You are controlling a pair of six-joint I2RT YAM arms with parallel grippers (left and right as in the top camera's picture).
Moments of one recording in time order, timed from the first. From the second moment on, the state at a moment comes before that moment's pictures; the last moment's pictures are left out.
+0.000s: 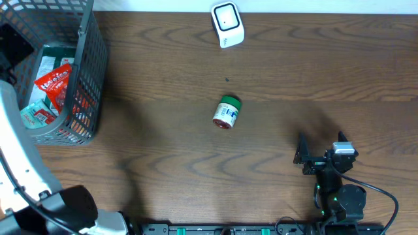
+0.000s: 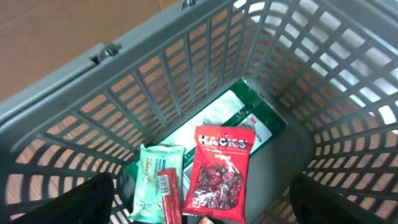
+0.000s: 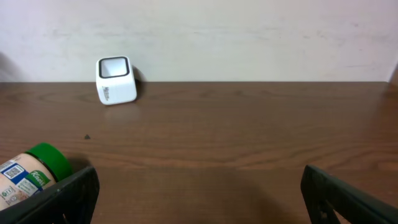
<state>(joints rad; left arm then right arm) 0.48 1.67 1.94 -1.05 -0.19 -0.25 0.03 0.01 0.01 -0.07 -0.01 0.04</state>
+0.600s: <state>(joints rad) 0.48 1.86 1.94 -1.09 -0.17 -0.25 0.03 0.01 0.01 -0.07 -0.01 0.04</state>
